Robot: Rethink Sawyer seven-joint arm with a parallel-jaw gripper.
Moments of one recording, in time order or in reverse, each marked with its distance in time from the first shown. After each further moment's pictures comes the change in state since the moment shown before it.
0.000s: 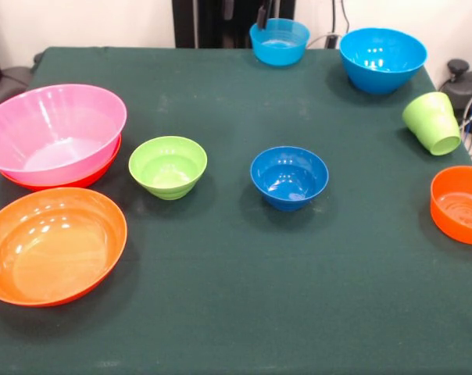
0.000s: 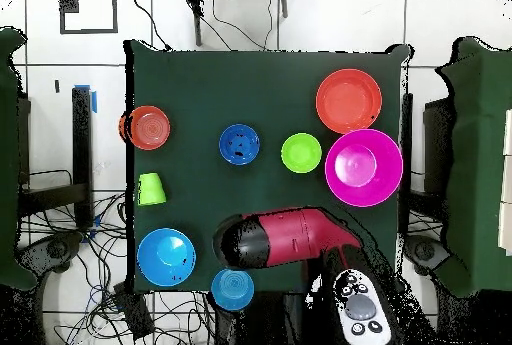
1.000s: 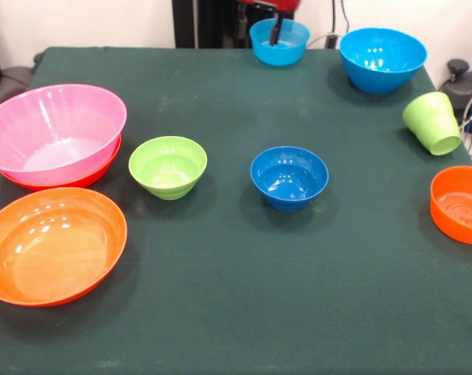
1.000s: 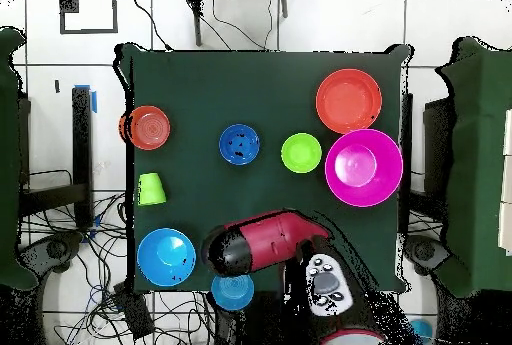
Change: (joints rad) arm 0.090 0.106 -0.031 0.003 -0.067 -0.081 0.000
